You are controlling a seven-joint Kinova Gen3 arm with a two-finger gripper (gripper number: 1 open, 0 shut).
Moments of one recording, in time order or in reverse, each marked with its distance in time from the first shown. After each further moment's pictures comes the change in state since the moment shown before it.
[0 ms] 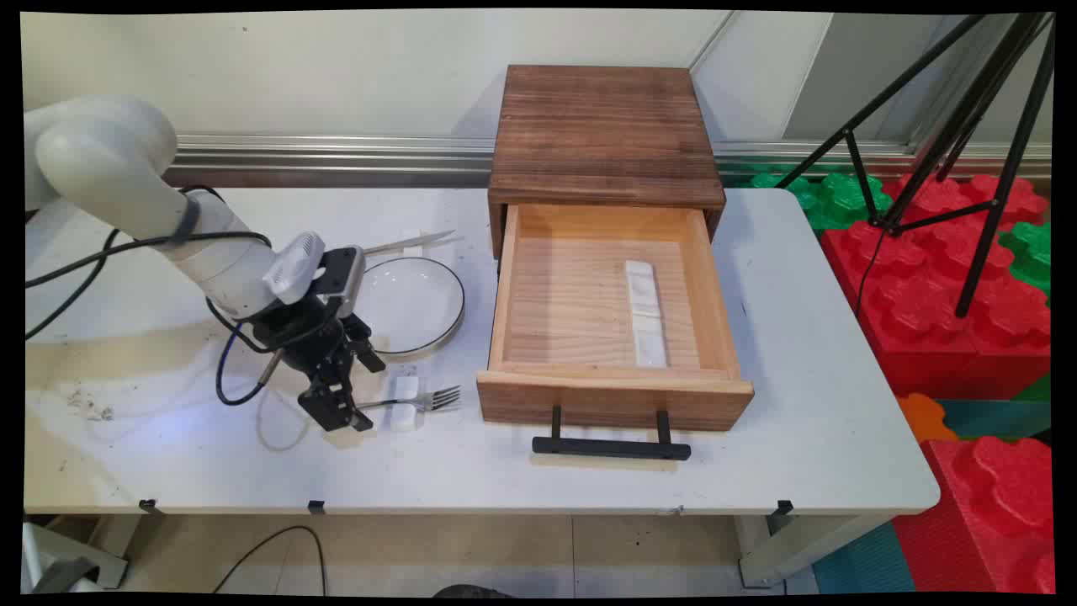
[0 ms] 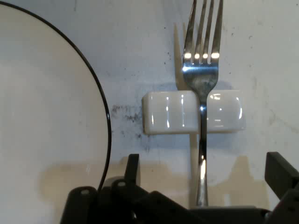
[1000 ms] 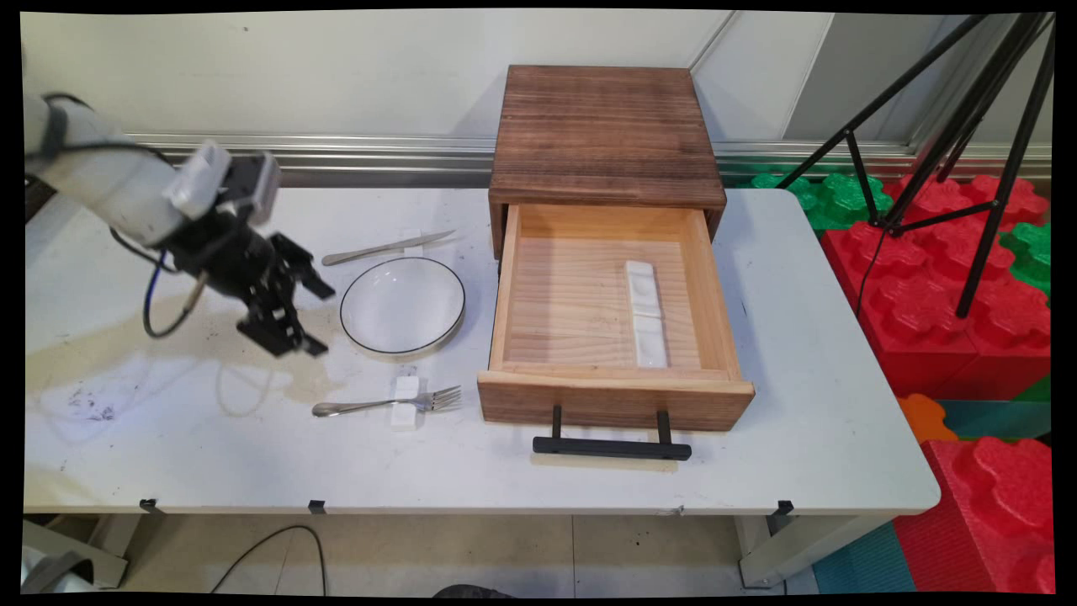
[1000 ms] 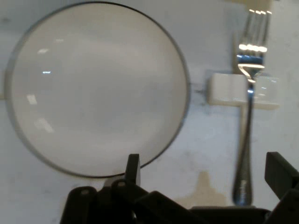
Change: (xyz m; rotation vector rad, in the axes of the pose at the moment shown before) arm -0.035 -0.012 -0.098 0.126 0.091 -0.075
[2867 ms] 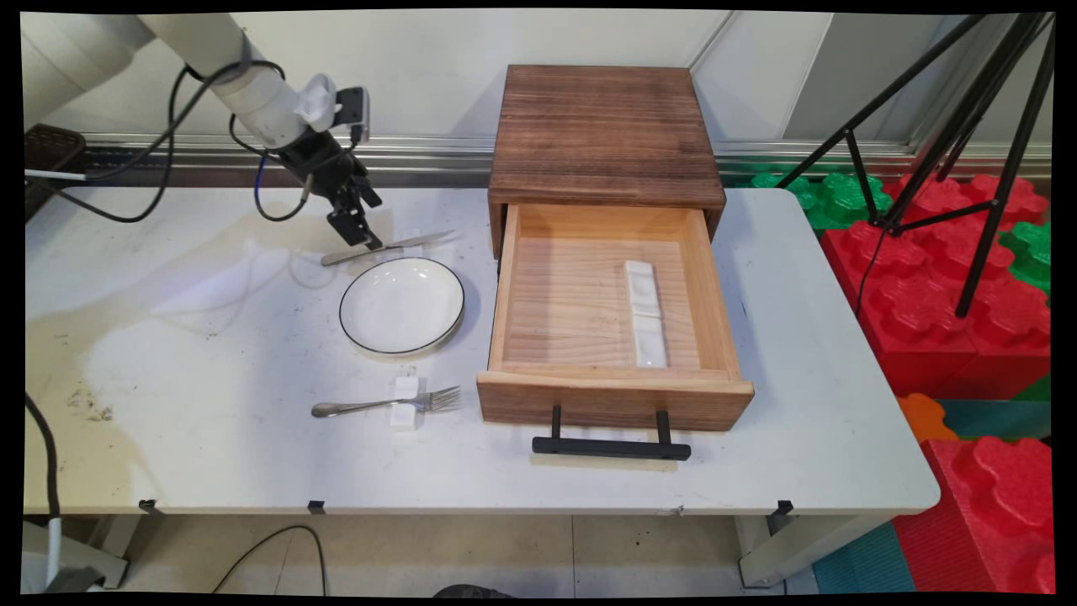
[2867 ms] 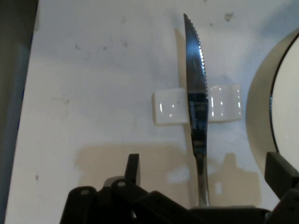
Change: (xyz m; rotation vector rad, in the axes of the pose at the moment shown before) arm 0.052 -0.197 0.059 0.122 -0.123 0.041
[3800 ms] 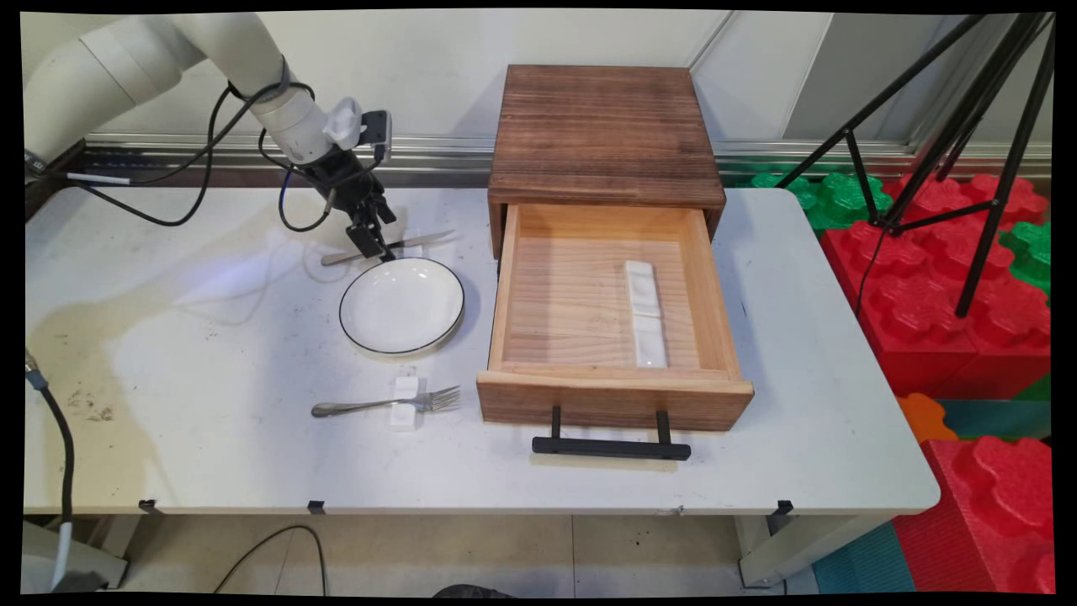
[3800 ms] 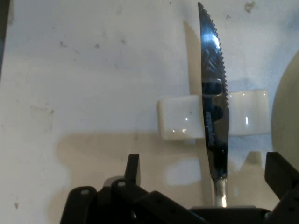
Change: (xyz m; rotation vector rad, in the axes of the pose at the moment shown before) arm 0.005 -0.020 0.047 -0.054 -0.028 0.003
